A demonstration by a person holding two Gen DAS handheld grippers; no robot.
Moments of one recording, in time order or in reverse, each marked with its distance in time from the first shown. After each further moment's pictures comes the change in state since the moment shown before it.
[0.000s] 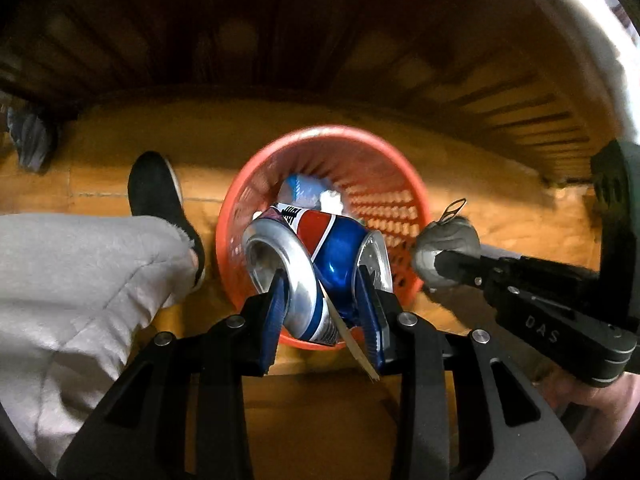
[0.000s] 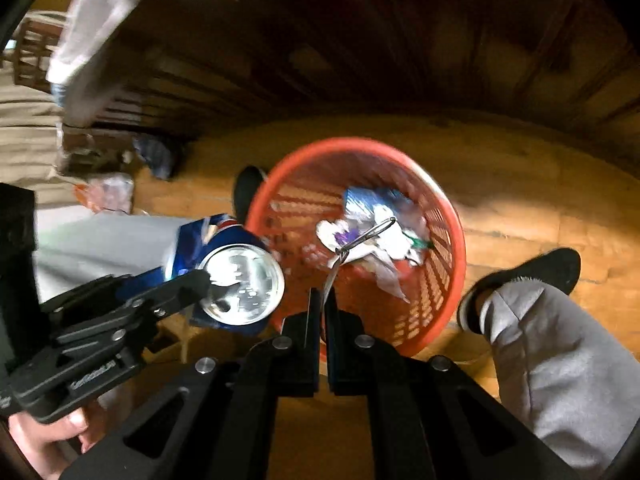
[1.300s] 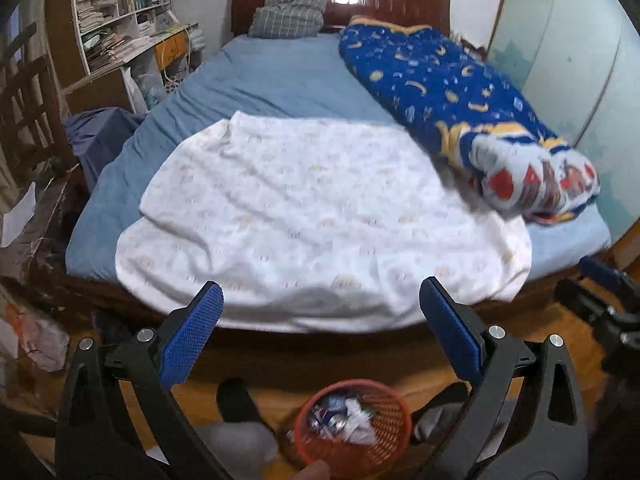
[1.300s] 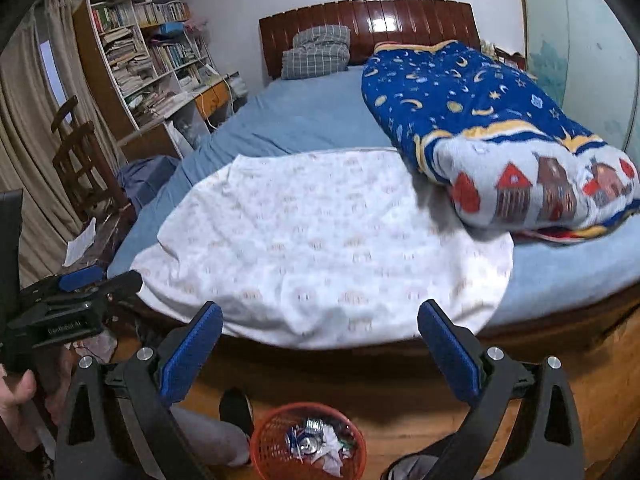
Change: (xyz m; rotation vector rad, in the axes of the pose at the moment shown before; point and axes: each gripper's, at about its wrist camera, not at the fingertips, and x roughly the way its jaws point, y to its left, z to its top) left arm -0.327 -0.050 0.070 0.151 -0.740 0.117; right arm -0.370 0.086 0.007 -0.114 -0.884 -0.185
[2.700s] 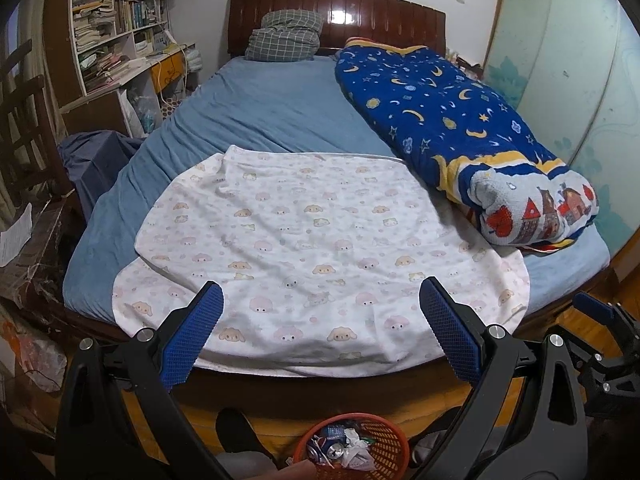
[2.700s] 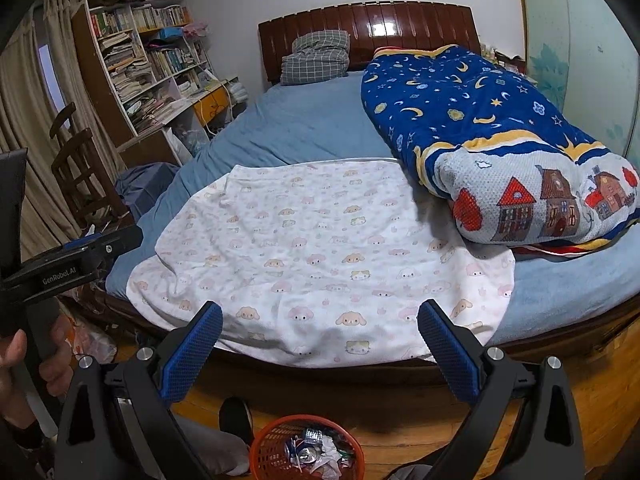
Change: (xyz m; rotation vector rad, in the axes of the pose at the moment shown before) left arm 0.001 -0.007 0.032 0.008 -0.073 0.001; right arm 0.006 0.003 0.003 0.015 -0.013 0.000
